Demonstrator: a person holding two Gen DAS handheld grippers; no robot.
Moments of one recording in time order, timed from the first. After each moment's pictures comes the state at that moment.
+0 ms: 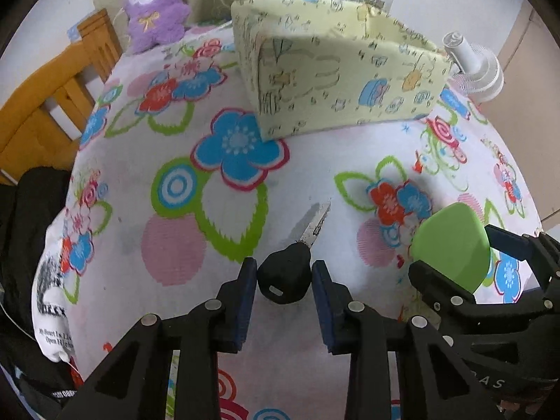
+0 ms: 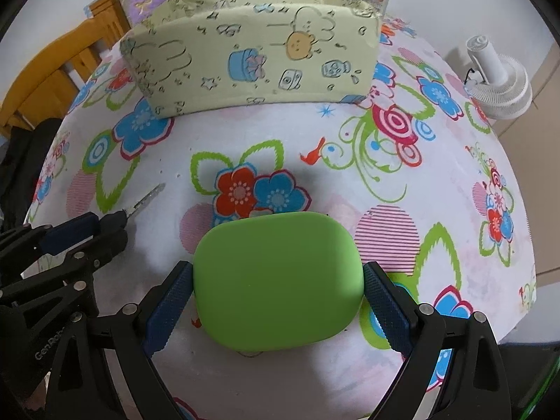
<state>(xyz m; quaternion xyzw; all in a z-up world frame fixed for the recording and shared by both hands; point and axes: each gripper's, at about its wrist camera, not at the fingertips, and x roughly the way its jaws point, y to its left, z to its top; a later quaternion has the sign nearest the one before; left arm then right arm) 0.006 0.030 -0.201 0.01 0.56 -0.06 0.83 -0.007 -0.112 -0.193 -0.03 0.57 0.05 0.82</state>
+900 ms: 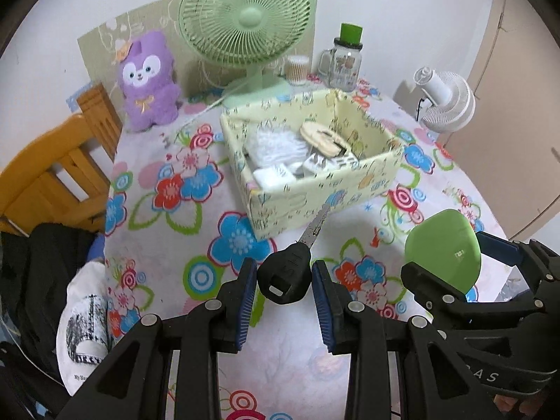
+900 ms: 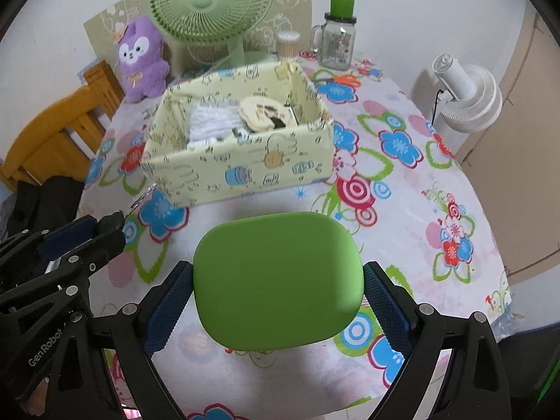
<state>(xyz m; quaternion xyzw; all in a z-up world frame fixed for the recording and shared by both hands) 0.021 0.022 -0.102 0.04 0.49 -0.09 0.87 0.000 -0.123 -0.099 0.02 0.51 0.02 0.86</state>
